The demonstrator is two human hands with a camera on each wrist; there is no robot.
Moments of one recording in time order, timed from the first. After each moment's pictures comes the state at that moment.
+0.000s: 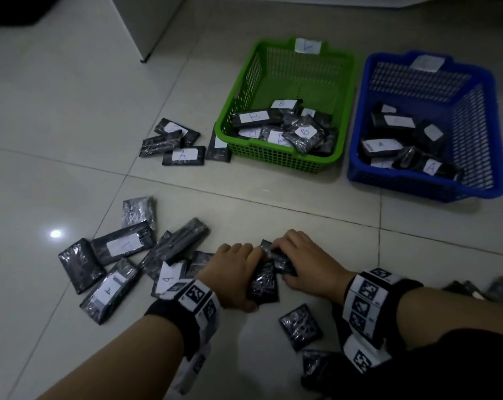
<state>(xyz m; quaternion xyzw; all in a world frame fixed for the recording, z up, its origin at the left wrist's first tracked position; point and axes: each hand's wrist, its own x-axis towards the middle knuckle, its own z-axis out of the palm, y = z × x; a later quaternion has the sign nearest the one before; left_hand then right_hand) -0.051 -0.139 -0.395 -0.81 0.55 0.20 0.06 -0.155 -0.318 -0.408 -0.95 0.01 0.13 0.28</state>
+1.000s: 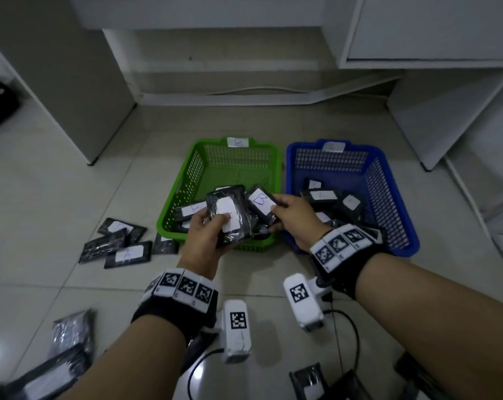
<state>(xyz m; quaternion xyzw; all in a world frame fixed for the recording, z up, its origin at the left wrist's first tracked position) 0.040 -0.314 -0.313 -0.59 0.02 0.33 -0.74 -0.039 -0.474 -0.322 -0.66 0.35 -0.15 0.65</state>
